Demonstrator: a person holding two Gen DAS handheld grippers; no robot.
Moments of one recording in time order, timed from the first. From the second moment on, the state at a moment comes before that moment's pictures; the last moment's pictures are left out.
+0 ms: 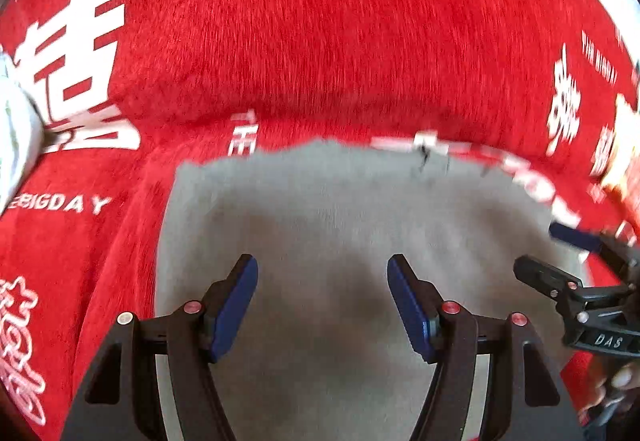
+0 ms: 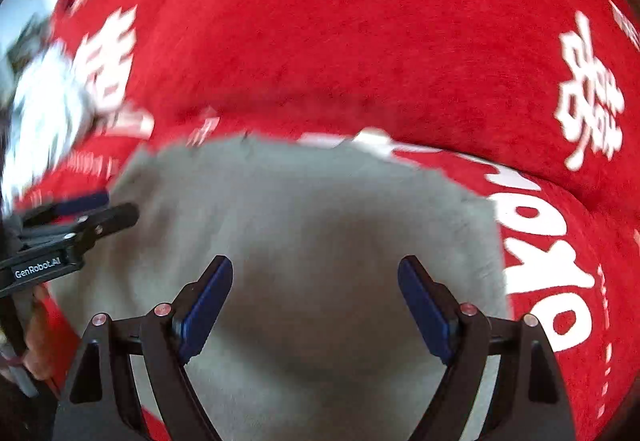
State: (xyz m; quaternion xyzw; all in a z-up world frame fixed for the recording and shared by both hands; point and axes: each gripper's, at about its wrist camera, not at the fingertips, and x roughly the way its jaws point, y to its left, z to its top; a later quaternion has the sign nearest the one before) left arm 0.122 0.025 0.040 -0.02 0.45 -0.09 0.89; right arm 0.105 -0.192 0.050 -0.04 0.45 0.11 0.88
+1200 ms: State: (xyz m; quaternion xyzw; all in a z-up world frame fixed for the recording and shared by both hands) left arm 0.004 0.141 0.004 -0.31 0.47 -0.13 0.82; right arm -0.026 -0.258 0.042 0.05 0.43 0.04 0.90
